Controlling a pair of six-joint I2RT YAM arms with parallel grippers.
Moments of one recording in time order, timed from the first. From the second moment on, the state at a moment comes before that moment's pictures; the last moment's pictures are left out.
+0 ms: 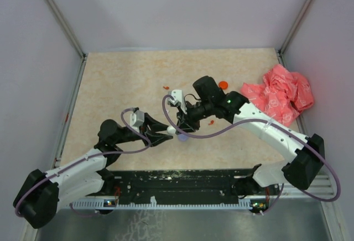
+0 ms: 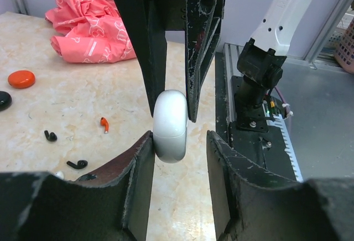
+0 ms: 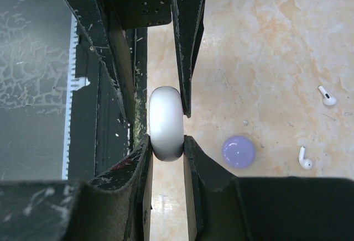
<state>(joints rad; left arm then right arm) -0.64 0.93 0.28 0.87 0.79 -0.27 0.79 1.34 1.24 -0.69 -0.71 -0.39</state>
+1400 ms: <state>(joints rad) -0.64 0.95 0.28 0.88 0.79 -0.26 0.82 1.33 1.25 -0.69 -0.68 -0.39</state>
